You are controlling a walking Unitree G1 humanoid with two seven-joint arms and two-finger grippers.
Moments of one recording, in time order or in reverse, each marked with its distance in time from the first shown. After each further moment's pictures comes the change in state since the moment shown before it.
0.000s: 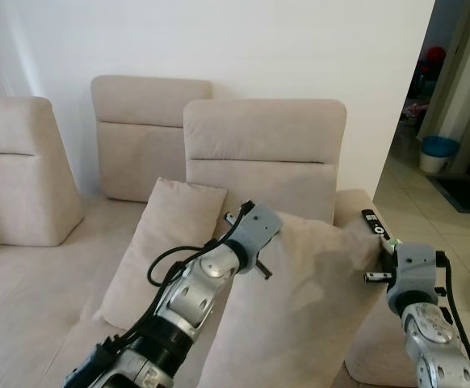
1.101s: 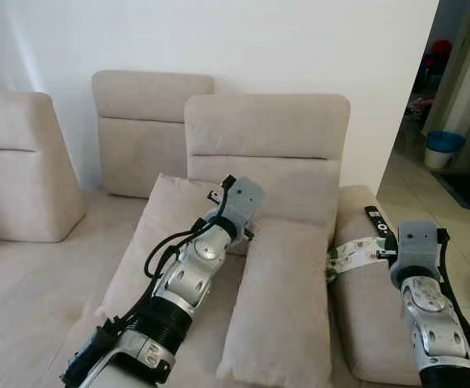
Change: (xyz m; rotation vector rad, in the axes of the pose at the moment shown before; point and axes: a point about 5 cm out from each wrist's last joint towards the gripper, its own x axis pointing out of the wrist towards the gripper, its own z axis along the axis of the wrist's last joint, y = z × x) left arm 0.003 0.034 0.013 -0.061 -0.110 0.282; right arm 0.026 -0.003 0.018 -0.031 -0.062 -0.083
